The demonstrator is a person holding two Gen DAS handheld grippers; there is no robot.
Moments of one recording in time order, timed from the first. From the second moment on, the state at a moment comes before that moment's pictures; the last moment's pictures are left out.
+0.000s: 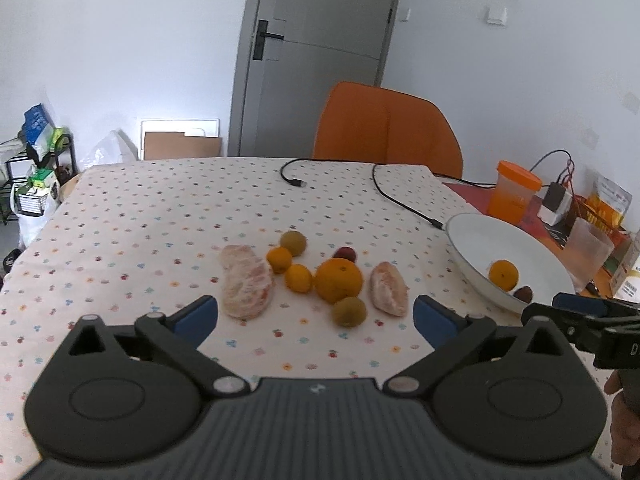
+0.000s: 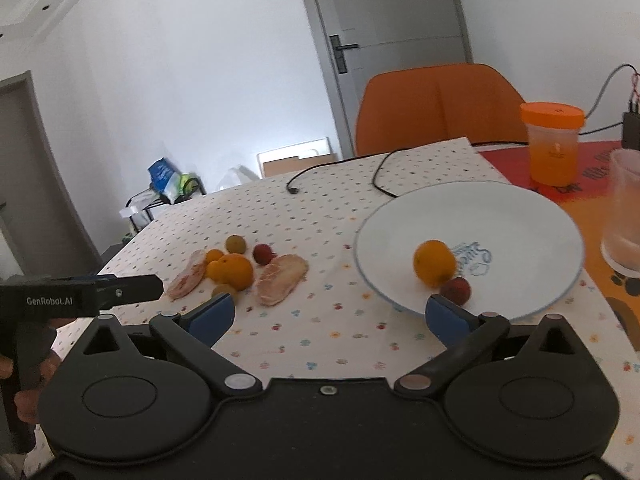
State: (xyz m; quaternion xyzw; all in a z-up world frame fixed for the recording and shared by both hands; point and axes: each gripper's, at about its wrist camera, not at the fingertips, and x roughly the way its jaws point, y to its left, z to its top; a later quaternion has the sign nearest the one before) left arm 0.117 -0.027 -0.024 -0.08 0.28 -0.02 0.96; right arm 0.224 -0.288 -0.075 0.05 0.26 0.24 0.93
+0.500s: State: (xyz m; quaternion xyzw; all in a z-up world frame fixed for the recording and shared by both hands) left arm 0.123 -0.002 -0.029 -0.12 0.28 0.01 0.95; right arm 0.233 -0.250 -0.076 0.03 0.26 0.28 0.92
